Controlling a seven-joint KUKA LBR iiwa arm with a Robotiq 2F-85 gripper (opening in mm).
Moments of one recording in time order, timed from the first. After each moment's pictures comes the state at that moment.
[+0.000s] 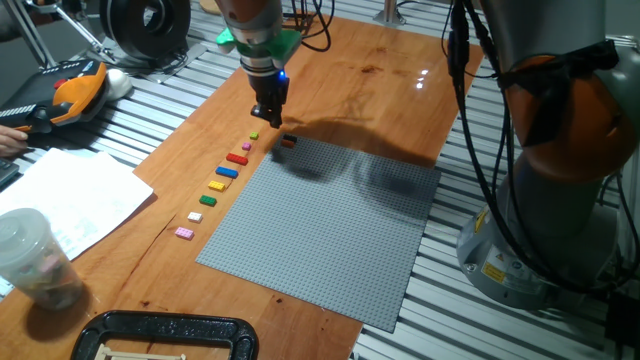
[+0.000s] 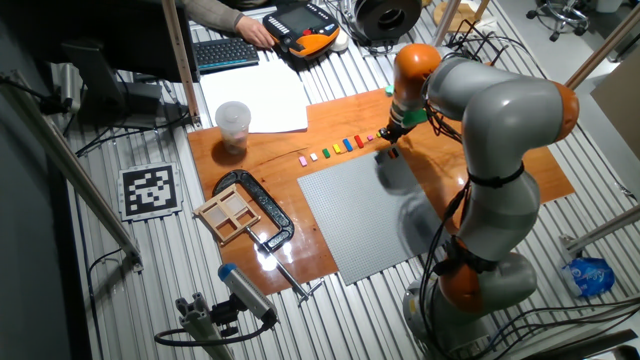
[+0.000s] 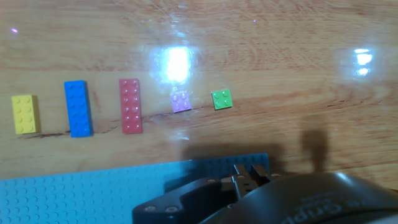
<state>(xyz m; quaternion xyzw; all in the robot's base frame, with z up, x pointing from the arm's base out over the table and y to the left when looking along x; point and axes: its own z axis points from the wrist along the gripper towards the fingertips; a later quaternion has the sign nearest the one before) 0.547 -0.083 0.072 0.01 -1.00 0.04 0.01</state>
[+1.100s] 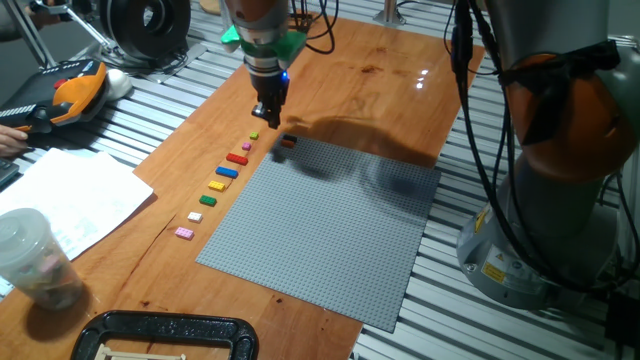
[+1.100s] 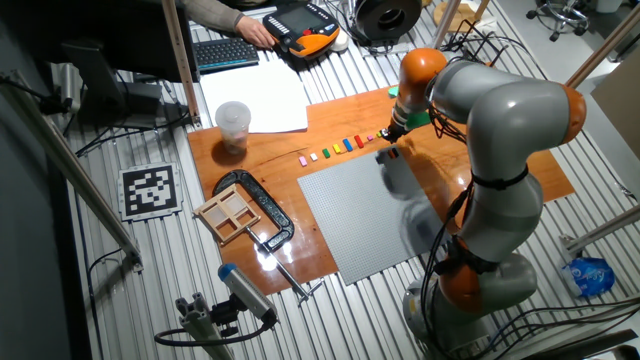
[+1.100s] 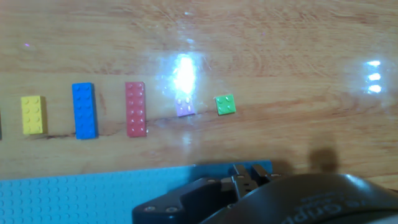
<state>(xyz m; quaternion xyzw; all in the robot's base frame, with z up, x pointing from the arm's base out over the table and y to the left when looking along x) 0.553 -0.081 0.069 0.02 -1.00 0.03 -0.02</state>
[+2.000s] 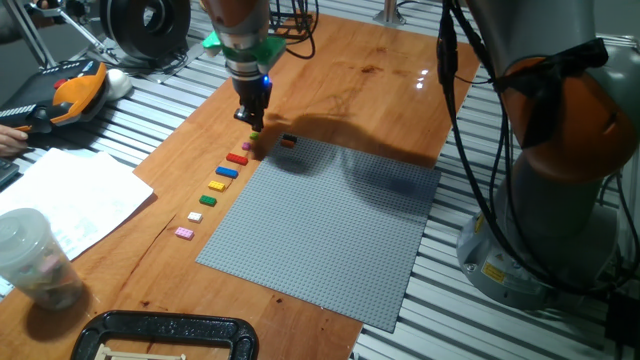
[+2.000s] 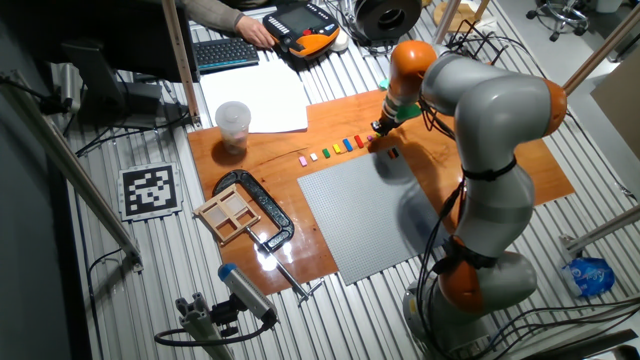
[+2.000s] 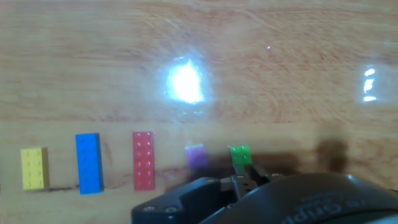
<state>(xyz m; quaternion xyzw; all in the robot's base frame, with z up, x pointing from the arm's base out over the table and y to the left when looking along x) 0.597 -0.069 0.049 0.02 -1.00 0.02 -0.02</state>
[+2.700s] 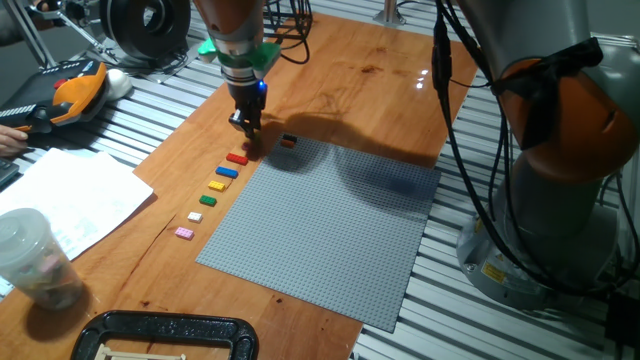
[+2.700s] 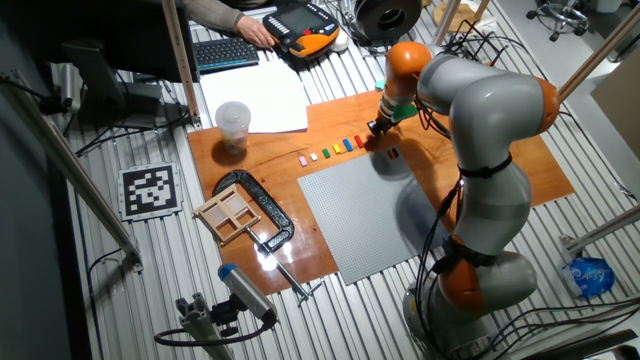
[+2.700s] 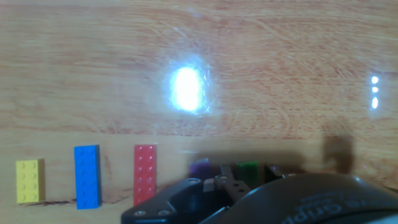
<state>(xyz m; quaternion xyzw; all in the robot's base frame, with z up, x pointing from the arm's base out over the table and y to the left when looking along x) 0.606 -0.070 0.037 0.04 -1.00 0.02 -0.02</state>
